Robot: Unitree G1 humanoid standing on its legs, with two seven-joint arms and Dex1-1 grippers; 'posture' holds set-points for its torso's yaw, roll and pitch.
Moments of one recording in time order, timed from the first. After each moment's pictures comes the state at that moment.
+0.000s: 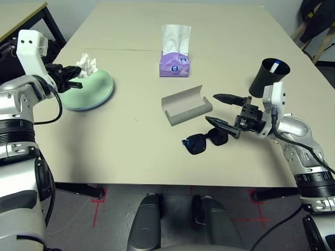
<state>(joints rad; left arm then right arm) -0.94 0.83 0.20 0.72 -0.23 0.54 -0.65 -0.41 -0.49 -0.01 0.05 0.42 0.07 1.04</state>
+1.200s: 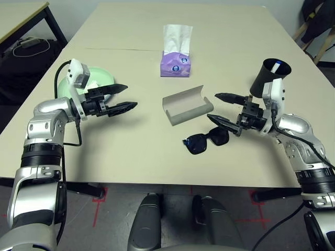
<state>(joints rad) -0.67 0.71 0.07 0.43 -0.37 0.17 -1.41 -0.47 -0.56 -0.02 0.09 0.42 0.14 1.06</state>
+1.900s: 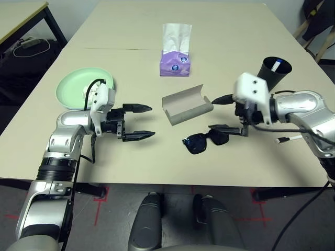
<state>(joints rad) -0.54 0.64 0.00 0.28 -0.38 0.10 -1.44 -0.68 -0.80 0.36 -0.30 0.11 0.52 1.09</state>
